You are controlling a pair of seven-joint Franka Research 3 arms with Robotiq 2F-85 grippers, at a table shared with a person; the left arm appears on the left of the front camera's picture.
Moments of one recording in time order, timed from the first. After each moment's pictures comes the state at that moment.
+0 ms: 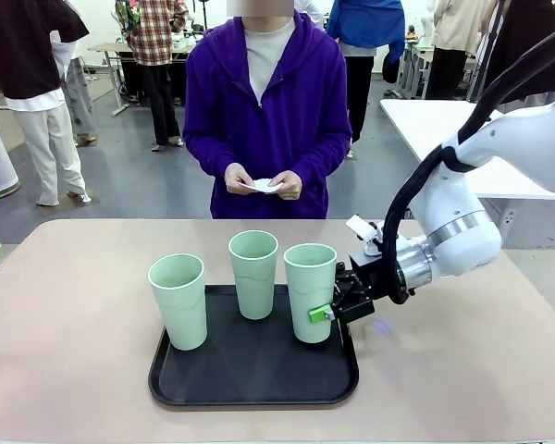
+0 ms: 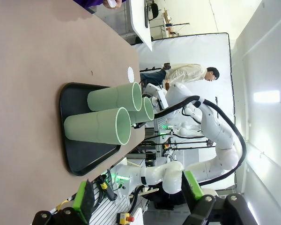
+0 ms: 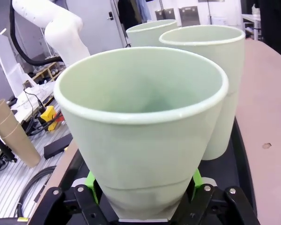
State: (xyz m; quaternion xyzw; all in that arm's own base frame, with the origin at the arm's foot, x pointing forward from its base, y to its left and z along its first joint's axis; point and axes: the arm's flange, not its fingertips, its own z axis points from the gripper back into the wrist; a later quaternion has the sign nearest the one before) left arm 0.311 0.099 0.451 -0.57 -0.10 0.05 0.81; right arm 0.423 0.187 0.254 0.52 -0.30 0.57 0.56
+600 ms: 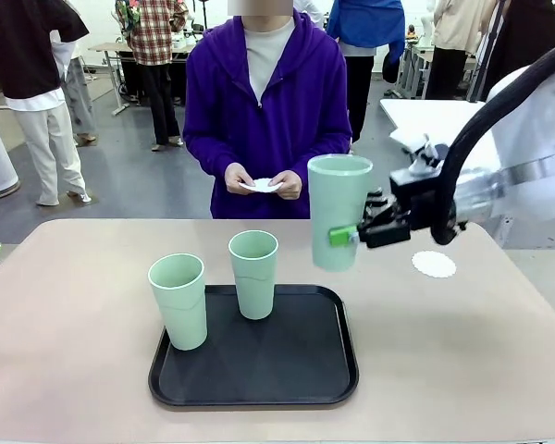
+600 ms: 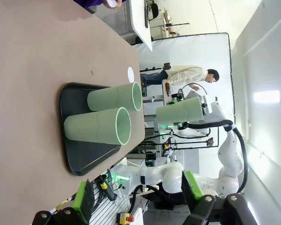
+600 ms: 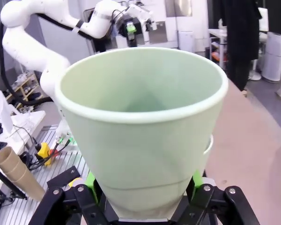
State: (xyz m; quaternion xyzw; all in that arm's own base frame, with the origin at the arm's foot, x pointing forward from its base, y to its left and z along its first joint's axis) left arm 0.311 0.099 0.451 -0.57 -0.10 0.05 0.81; right arm 0.385 0.152 0.433 0.47 -0.38 0.53 0.59
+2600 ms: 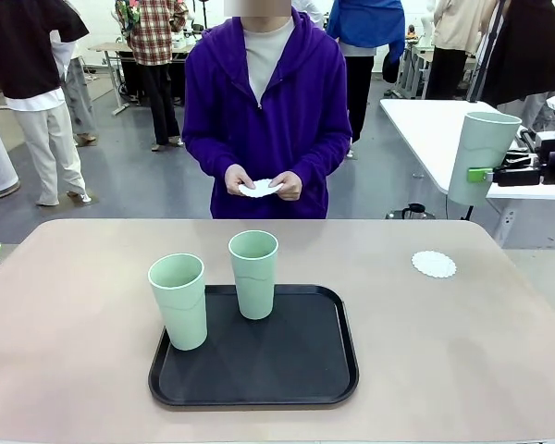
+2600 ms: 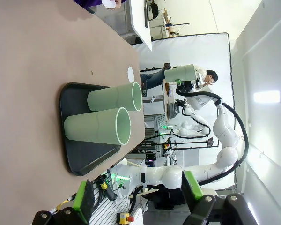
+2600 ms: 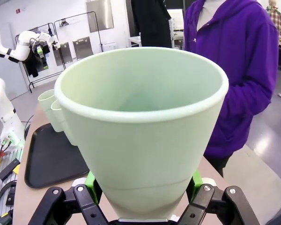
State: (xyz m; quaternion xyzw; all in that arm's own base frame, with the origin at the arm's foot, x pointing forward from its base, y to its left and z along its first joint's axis) left arm 0.311 0.099 0.451 -0.57 -0.10 0.05 0.81; right arm 0.518 -0.124 0.427 0.38 -0.49 0.42 0.67
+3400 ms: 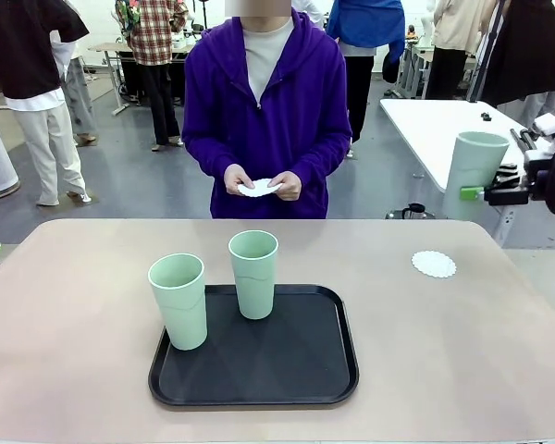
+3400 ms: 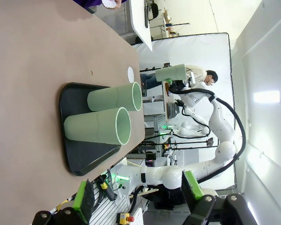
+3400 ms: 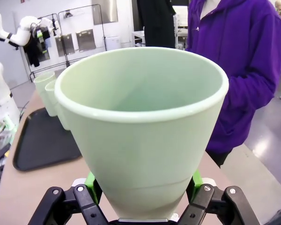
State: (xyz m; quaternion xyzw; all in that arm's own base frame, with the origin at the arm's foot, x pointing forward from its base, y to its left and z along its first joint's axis) left arm 0.311 0.099 0.451 -0.57 -0.10 0.05 0.81; right arm 0.534 -0.123 0.376 0.37 -0.48 0.45 0.65
